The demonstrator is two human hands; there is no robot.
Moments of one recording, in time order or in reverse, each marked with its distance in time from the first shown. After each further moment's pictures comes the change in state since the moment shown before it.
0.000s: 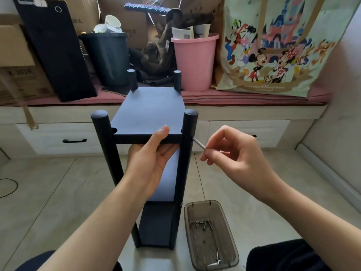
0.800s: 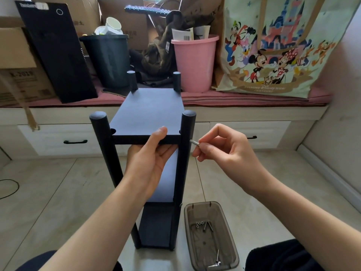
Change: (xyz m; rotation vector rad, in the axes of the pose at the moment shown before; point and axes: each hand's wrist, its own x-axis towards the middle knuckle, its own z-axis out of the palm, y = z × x) left_hand 0.001 -0.002 -0.002 0.013 -0.006 0.036; right_hand 0.012 0.006 0.008 0.173 0.012 0.097
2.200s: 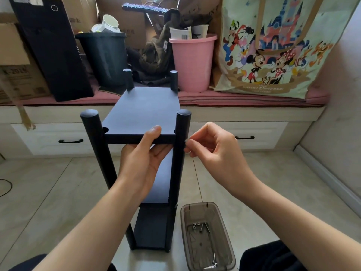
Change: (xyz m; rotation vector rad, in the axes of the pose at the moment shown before) left_hand 0.000 -0.001 0.001 0.010 0.060 0.003; right_hand 0.008 0.009 0.016 -0.188 0.110 -0.059
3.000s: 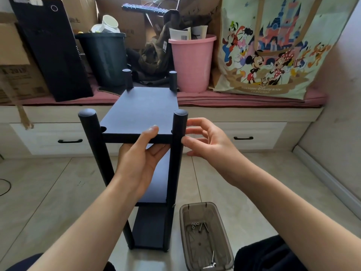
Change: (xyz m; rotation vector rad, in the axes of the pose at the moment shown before) left_hand -0.001 0.005 -0.001 0.010 -0.043 -0.004; right_hand 0.019 0.006 -0.008 0.166 -0.221 0.211
